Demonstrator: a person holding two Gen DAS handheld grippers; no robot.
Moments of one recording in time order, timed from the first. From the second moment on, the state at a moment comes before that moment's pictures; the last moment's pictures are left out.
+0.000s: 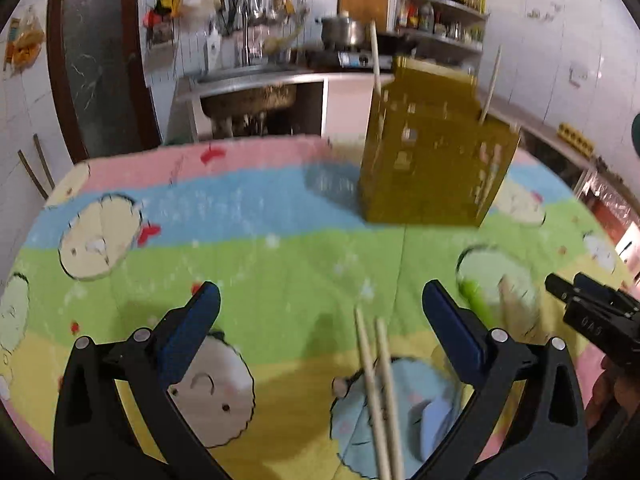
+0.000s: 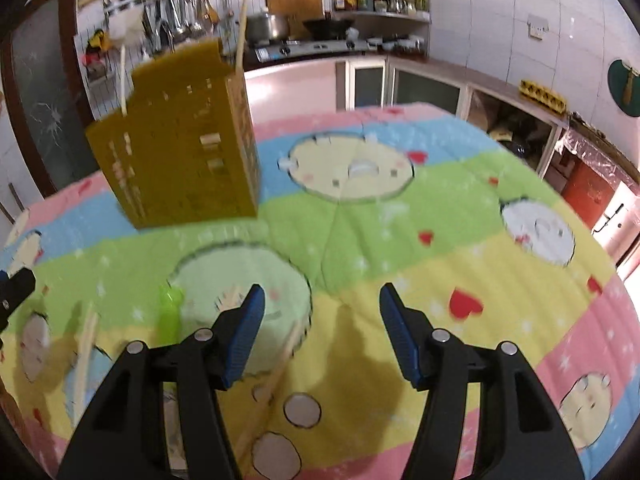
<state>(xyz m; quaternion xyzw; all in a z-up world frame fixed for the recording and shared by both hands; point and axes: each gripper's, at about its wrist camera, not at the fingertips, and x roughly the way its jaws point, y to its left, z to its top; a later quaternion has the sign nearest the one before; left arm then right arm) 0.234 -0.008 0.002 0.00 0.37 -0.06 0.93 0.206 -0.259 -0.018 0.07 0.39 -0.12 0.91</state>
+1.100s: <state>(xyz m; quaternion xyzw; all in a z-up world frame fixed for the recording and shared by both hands) 0.242 -0.018 -0.053 0.02 0.45 -0.06 0.89 0.209 -0.237 -0.042 0.04 0.44 -0.15 0.89</state>
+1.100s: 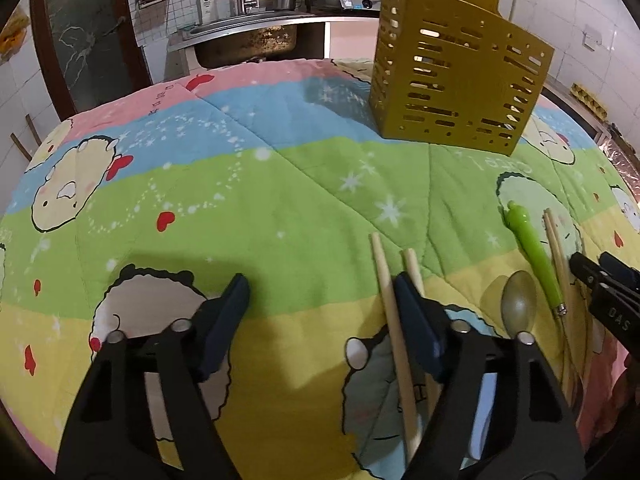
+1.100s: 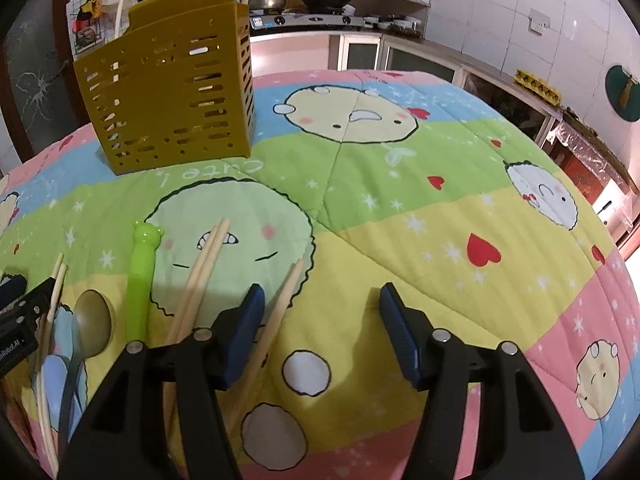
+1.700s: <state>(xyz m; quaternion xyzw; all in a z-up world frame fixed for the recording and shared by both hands) 0.260 -0.039 -0.049 0.00 0.48 -0.06 0.88 0.232 -0.235 -0.040 0.08 0.45 -0.11 0.88</state>
